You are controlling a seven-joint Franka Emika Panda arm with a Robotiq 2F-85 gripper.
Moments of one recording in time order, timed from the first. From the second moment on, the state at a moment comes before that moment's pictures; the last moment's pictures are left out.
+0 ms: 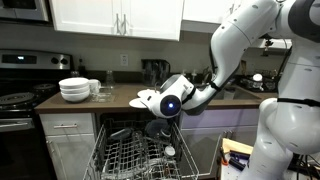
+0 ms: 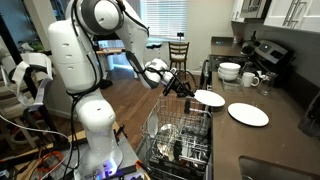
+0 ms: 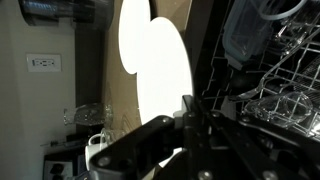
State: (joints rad) arm 0.11 -0.02 0.10 -2.49 -1.64 2.23 0.69
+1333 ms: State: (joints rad) arm 0.18 -0.02 0.18 -2.56 -1.64 2.16 0.72
